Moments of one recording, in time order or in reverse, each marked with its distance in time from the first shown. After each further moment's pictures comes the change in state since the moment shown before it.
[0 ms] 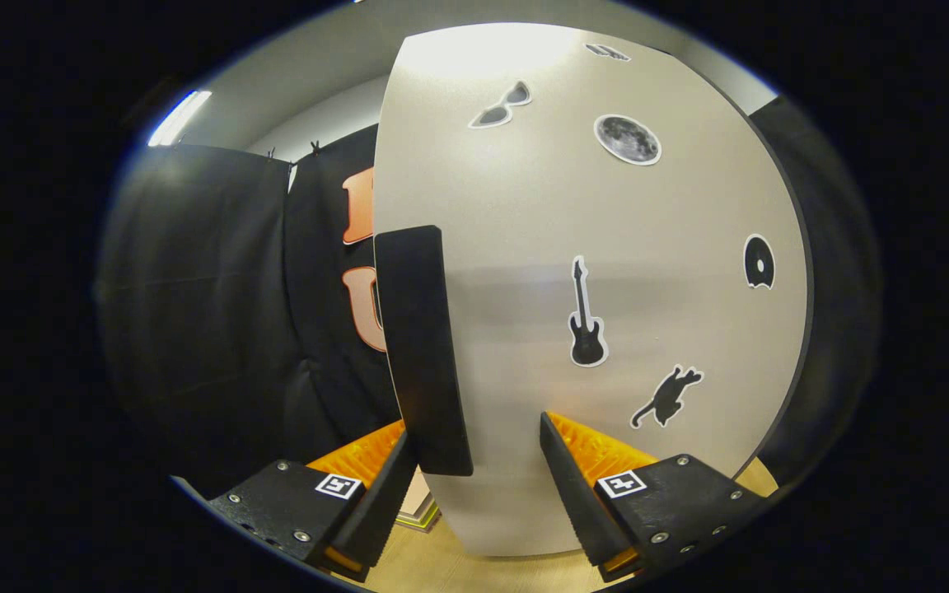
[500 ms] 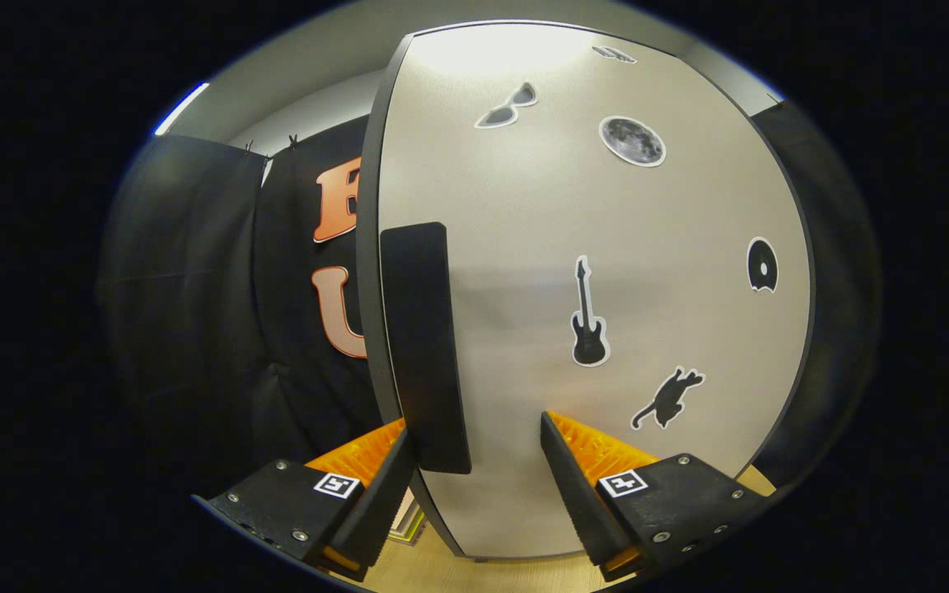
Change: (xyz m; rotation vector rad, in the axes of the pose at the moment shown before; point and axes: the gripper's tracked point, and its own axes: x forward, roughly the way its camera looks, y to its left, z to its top) arm 0.005 0.000 -0.003 -0.021 -0.017 -0.100
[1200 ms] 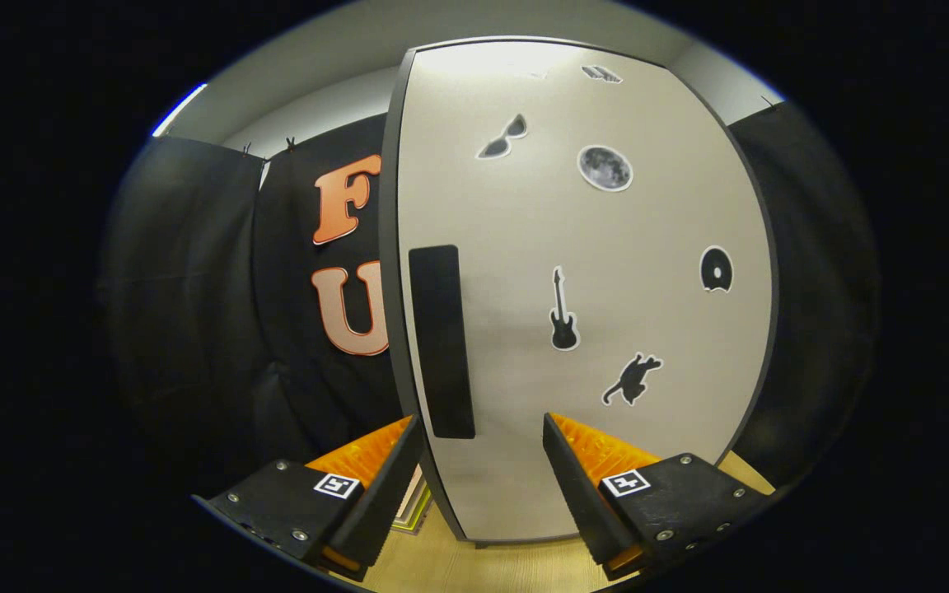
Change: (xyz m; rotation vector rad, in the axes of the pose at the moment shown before) arm -0.065 -0.005 0.008 0.026 0.004 -0.032
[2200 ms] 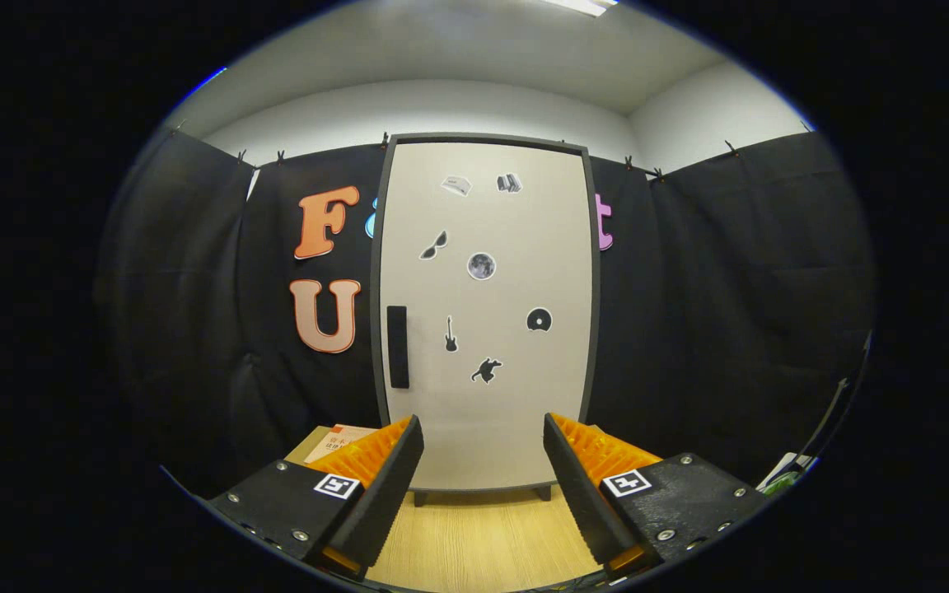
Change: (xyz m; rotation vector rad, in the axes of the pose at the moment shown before) arm -0.215 -0.061 0.041 -0.092 -0.044 -0.214
